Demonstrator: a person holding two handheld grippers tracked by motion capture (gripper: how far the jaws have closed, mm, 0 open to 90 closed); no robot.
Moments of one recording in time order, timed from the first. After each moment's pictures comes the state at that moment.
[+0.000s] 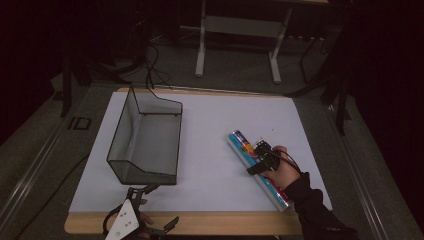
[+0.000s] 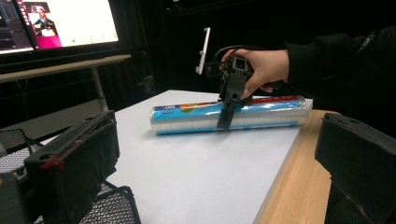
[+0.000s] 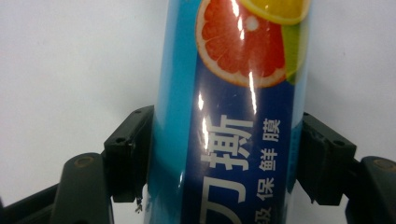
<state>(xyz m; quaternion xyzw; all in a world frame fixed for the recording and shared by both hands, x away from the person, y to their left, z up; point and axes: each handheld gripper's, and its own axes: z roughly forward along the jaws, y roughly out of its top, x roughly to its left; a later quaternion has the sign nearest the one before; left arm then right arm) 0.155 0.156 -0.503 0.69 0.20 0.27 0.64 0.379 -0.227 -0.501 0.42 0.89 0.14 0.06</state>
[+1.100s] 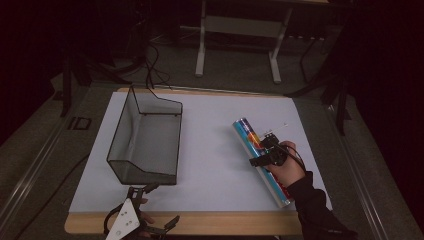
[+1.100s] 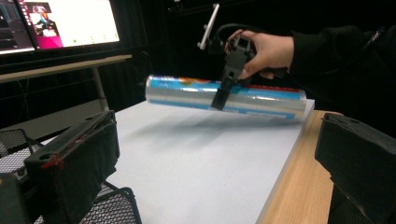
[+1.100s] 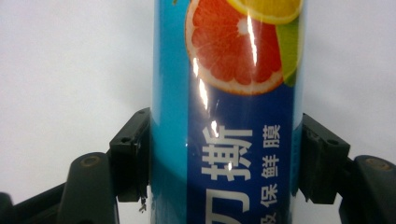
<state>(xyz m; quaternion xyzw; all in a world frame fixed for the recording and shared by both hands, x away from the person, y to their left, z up) 0.157 0.154 -0.503 0.69 0.20 0.27 0.64 0.374 -0.234 -0.466 0.48 0.85 0.20 0.08</state>
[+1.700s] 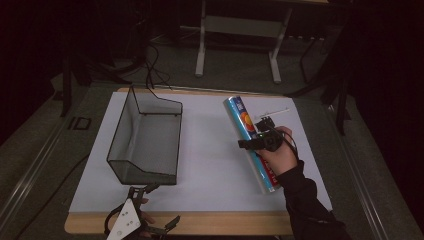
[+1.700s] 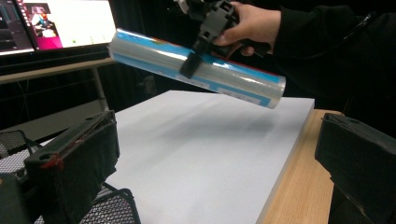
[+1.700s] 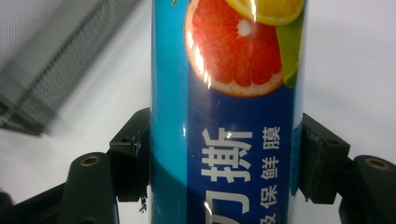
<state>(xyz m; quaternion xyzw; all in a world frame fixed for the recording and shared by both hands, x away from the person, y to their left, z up) 0.157 0.154 -0.503 0.69 0.20 0.27 0.64 0.383 -0.204 -0.414 0.47 0.82 0.31 0.08</state>
